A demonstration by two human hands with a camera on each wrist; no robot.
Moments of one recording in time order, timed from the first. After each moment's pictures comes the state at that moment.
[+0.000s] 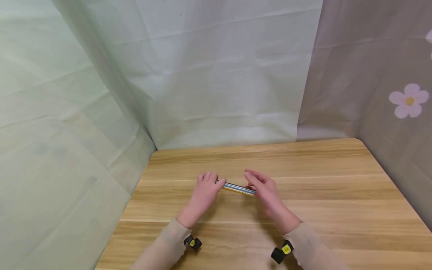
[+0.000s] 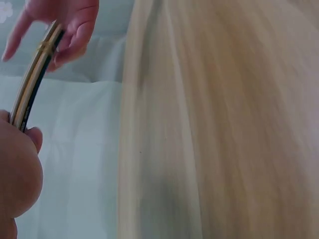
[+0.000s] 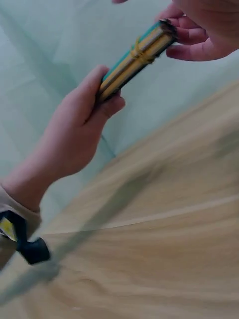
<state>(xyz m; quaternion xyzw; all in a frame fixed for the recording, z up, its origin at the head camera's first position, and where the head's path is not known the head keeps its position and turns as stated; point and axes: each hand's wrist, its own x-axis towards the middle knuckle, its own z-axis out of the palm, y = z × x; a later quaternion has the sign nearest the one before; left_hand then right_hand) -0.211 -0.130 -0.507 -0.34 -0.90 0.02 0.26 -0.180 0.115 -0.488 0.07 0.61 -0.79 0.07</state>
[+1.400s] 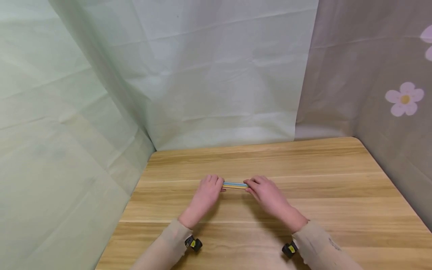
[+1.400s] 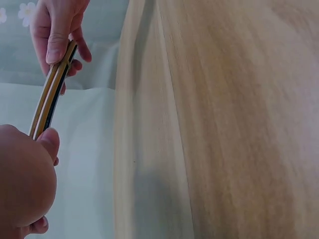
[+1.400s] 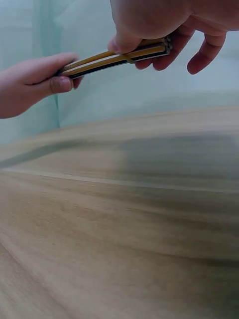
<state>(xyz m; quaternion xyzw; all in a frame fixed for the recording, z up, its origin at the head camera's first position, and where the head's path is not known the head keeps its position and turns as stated) -0.211 -0.124 -0.513 -0.30 -0.93 0.06 0.20 -0.189 0.138 -0.510 -0.31 0.90 -0.25 -0.18</state>
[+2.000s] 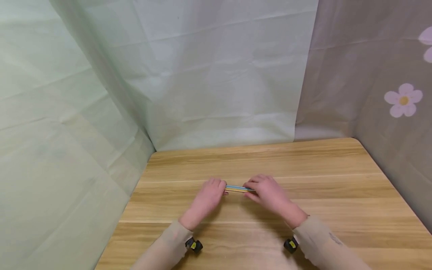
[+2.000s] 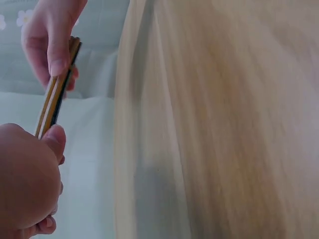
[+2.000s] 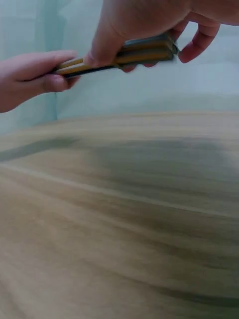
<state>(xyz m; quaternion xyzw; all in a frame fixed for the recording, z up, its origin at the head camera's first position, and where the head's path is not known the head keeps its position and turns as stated) -0.207 -0.119 -0.515 -0.33 -0.93 0.07 0.18 -0.199 0.144 -0.502 -0.36 0.89 -0.20 -0.20</state>
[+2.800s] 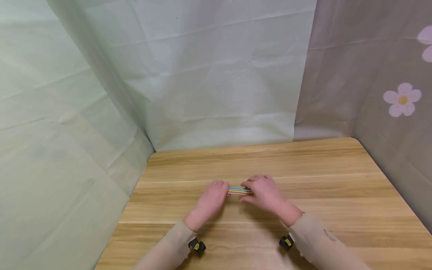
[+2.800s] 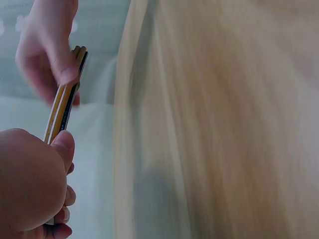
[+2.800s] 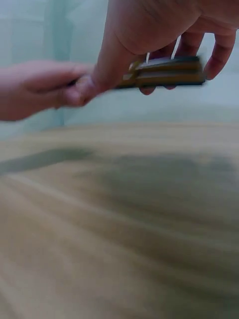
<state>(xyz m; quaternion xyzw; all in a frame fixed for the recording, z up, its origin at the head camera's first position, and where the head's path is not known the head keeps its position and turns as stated) -0.203 -0.108 -0.519 -0.33 -0.93 0.06 0.17 -0.197 0.134 -0.493 -0.32 0.92 -0.16 -0.13</state>
